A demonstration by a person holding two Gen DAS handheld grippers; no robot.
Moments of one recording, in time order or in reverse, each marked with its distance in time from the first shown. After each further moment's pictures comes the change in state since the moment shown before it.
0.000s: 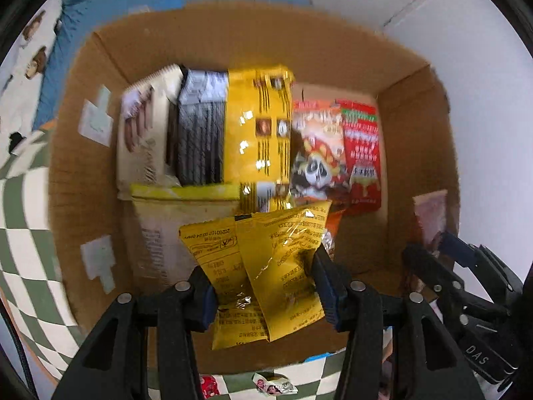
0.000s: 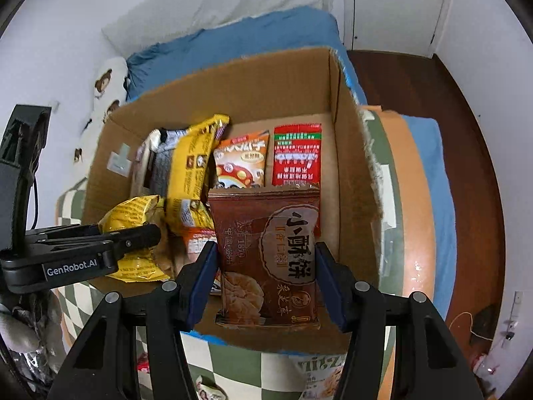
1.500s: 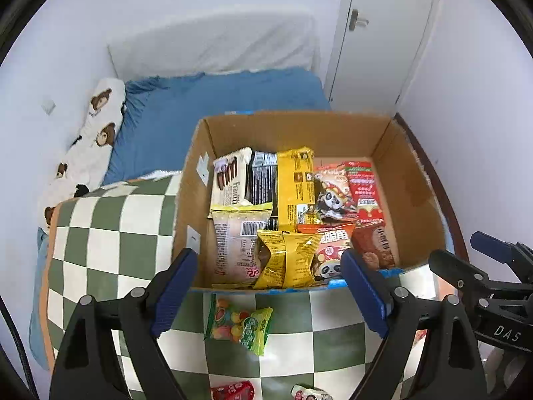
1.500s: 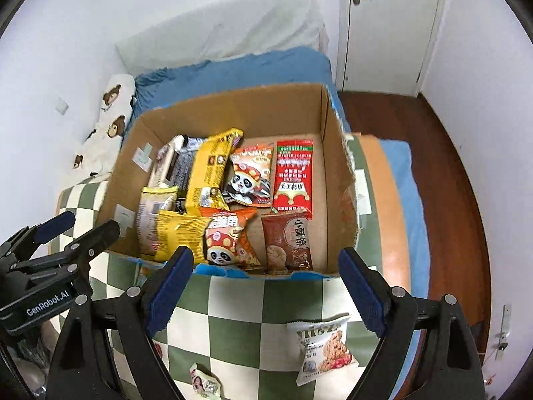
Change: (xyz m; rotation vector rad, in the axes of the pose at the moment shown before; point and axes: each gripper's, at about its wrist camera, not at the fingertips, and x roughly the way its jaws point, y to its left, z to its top) left arm -0.109 -0.014 -0.126 0.042 -0.560 0.231; right arm -0.076 0.025 -0.081 -0.057 -0.234 -0.066
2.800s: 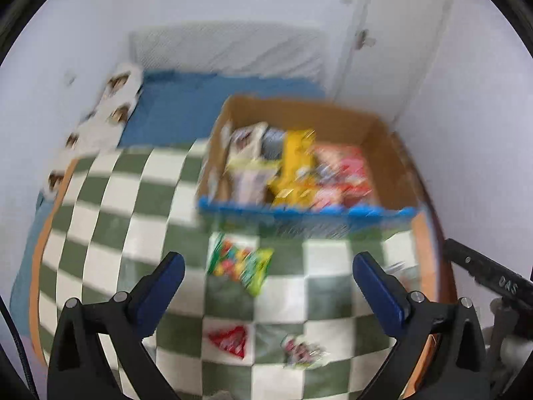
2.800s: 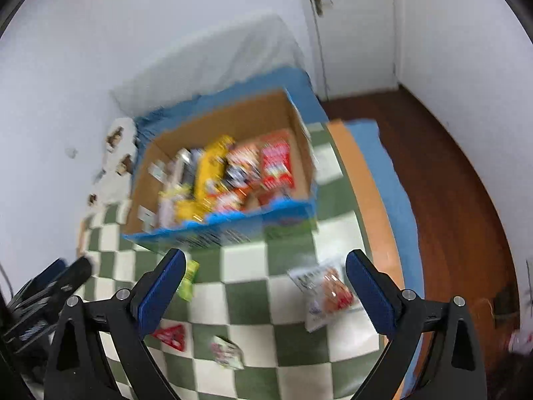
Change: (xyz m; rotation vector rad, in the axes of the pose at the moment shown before) left arm -0.044 0.031 -0.093 -0.129 -0.011 -0.015; right arm -0.068 -0.039 -0.081 0.178 -0.076 0.041
